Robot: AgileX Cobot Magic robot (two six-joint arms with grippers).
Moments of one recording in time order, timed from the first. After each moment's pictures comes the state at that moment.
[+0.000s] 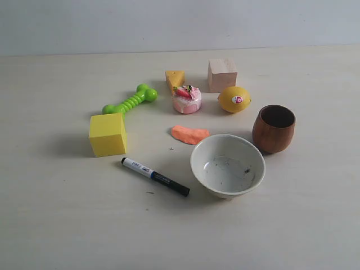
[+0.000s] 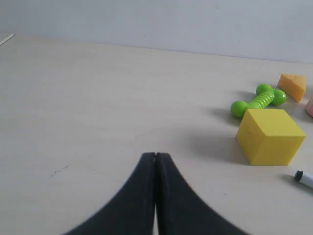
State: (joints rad) left arm -0.04 0.01 0.00 0.04 0.37 -0.13; right arm -0.06 0.01 0.00 0.03 0.34 -0.03
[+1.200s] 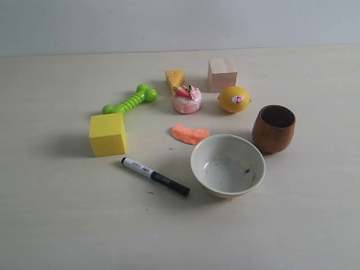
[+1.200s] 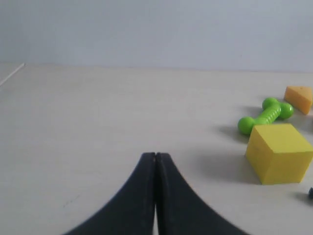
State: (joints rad) left arm -0.04 0.01 0.00 0.11 0.29 -0.13; right arm -0.06 0.01 0.00 0.03 0.34 -0.03
